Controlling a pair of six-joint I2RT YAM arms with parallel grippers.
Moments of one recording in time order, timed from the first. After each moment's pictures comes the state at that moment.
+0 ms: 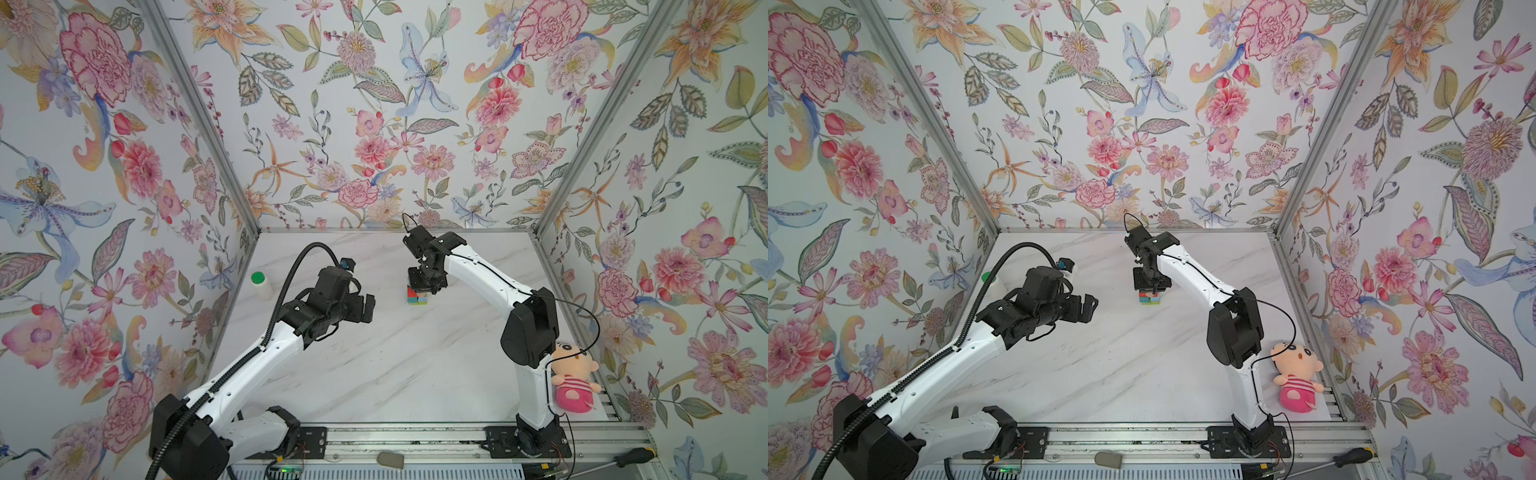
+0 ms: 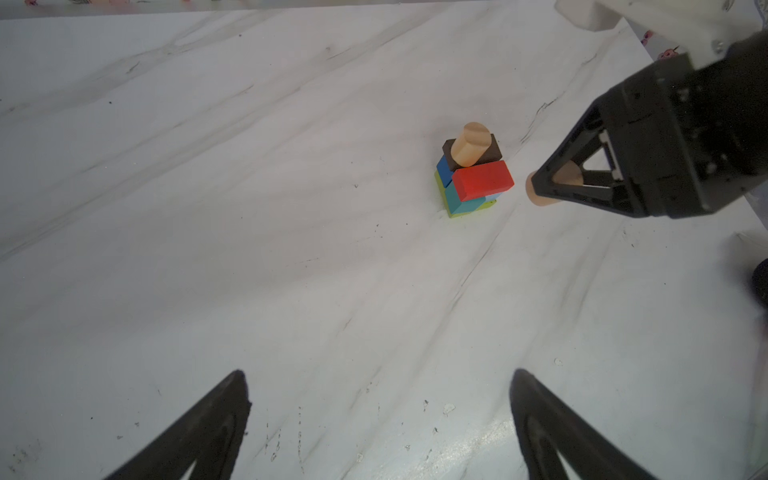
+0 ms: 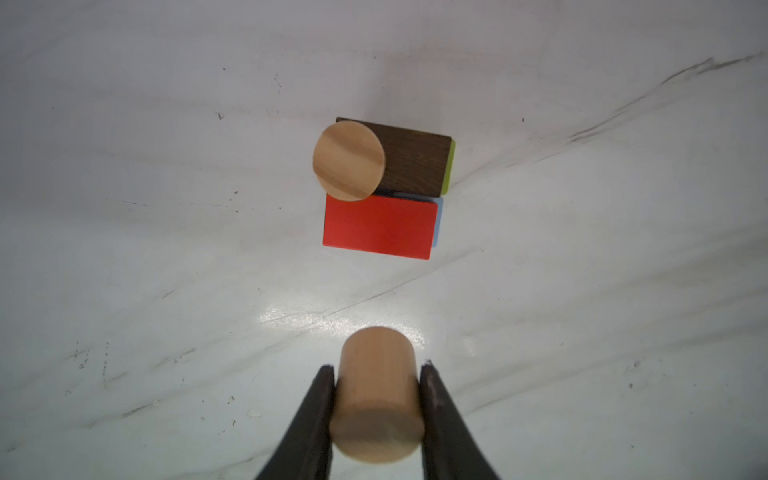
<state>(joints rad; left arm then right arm) -0.57 1.21 1.02 -0.56 -0.05 -0.29 0.64 2.10 1.99 -1.21 0.08 0.48</state>
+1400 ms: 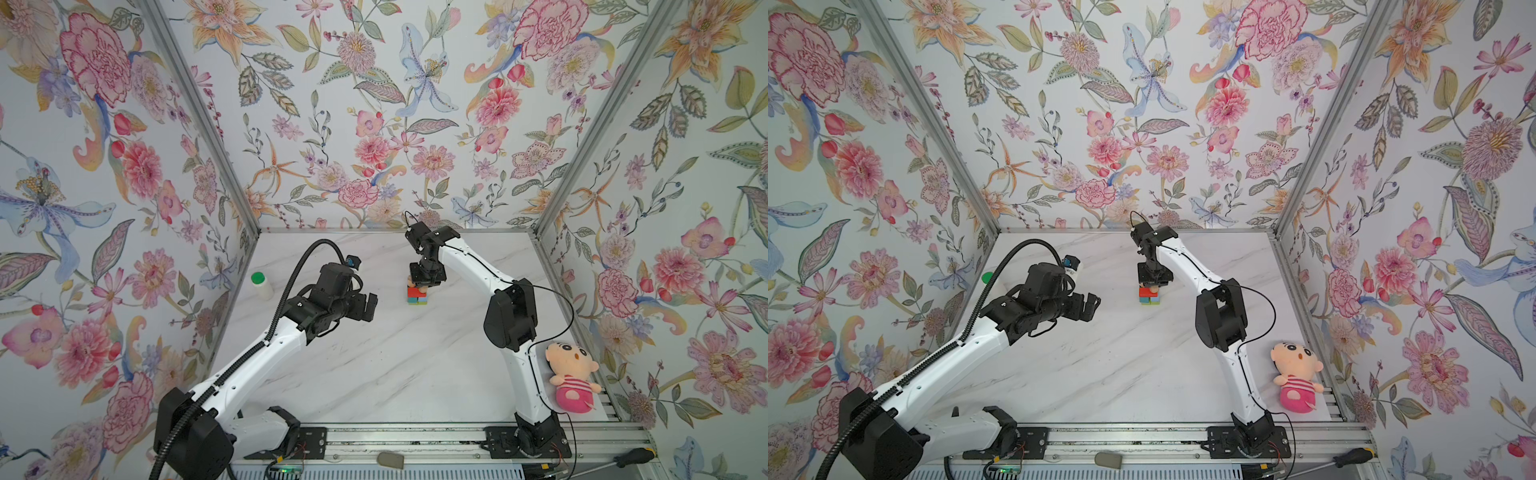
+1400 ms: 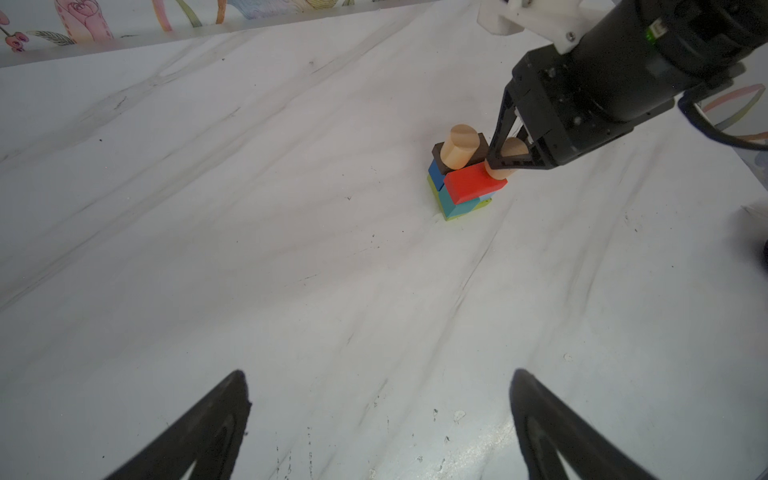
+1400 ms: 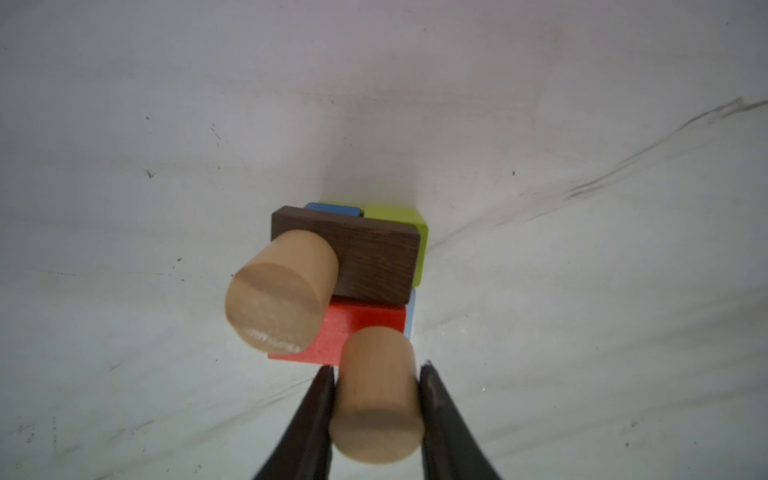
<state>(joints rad) -0.55 1.23 1.03 -0.56 -0.03 -0.21 0.57 2.29 2.17 -1.27 0.06 0.43</state>
